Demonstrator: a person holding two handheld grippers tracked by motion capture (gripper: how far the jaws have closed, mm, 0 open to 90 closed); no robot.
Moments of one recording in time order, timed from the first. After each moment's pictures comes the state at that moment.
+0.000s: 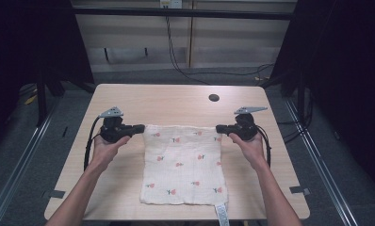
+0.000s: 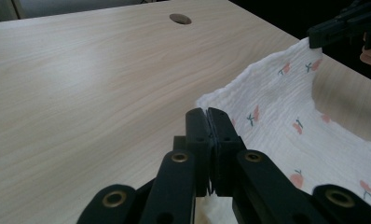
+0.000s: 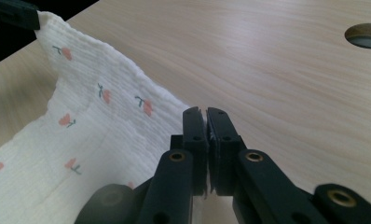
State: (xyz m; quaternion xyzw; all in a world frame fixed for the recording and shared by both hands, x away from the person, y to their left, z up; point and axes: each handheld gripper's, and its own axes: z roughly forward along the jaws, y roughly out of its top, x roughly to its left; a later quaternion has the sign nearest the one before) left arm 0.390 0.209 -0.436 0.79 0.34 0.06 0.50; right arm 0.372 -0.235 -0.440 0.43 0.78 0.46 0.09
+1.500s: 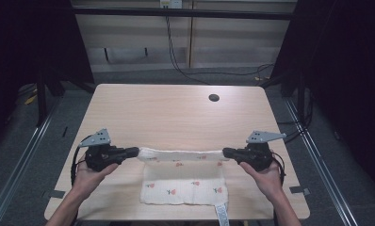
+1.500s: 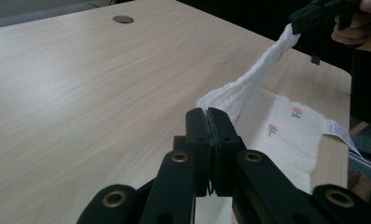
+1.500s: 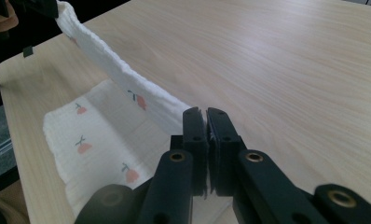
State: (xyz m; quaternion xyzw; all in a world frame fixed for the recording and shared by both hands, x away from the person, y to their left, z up) left arm 0.302 0.228 -0.417 0.81 0.26 0.05 0.52; right arm 0.264 -0.234 -0.413 0.38 0.79 0.47 0.11
